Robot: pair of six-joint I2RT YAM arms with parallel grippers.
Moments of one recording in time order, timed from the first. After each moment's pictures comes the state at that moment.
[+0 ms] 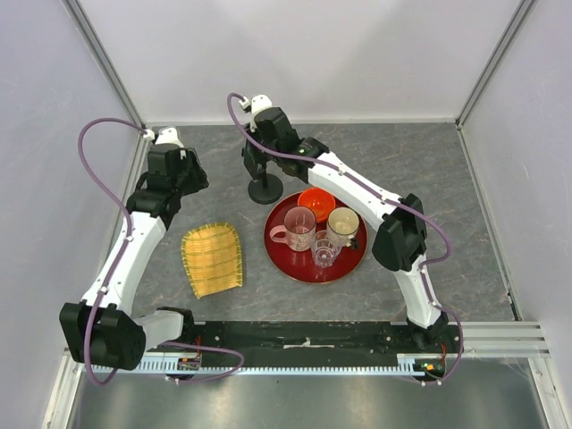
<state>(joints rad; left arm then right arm) -0.14 1.19 1.07 -0.43 -0.16 -0.32 0.79 2.16 2.14 -0.42 0.20 0.16</state>
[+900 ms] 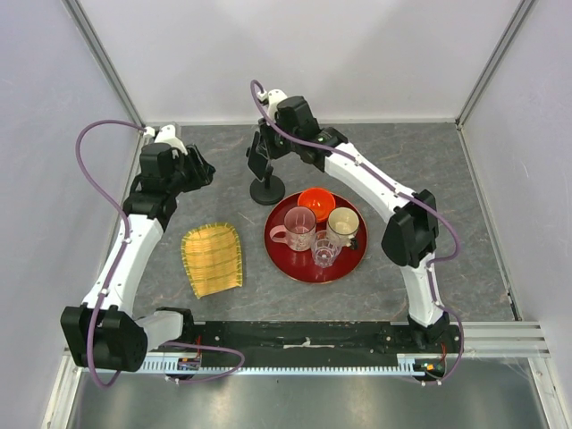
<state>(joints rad) -0.08 1.18 1.05 -0.34 0.09 -0.34 0.69 2.12 2.09 -0.45 -0.09 0.19</state>
